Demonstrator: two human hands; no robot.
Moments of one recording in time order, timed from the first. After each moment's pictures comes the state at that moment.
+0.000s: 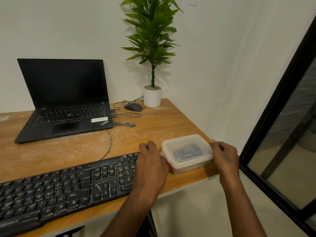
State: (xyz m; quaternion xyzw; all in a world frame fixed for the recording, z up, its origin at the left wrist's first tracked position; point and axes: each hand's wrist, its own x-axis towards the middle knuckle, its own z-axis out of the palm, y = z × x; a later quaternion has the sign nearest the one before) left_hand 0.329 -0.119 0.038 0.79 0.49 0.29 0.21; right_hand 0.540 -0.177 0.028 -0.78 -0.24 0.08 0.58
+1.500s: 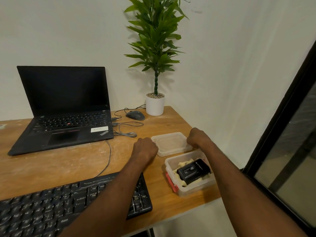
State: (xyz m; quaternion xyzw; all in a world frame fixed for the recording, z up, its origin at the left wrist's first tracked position) left_hand 0.375 0.041 0.030 0.79 0.58 0.09 0.19; right_hand 0.566 -0.018 0.068 -0.88 -0.44 0.13 0.12
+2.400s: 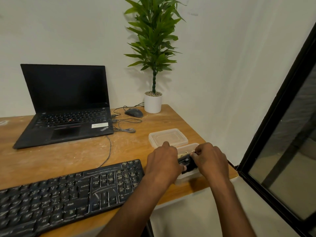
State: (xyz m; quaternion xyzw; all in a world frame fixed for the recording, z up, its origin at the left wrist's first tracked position) left_hand 0.365 -0.098 0.070 0.88 0.44 0.13 0.12; right_hand 0.493 -0.161 0.075 -0.89 -0.40 -0.04 0.21
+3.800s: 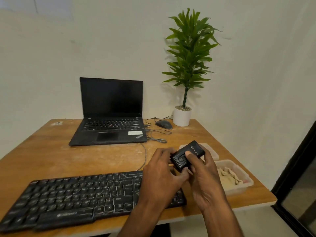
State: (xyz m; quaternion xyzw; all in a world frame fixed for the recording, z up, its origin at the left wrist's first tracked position) left_hand 0.245 -0.106 0.063 0.76 0.38 0.48 0.22; right_hand 0.362 -0.144 0.082 -0.43 -0.27 0.44 0.74
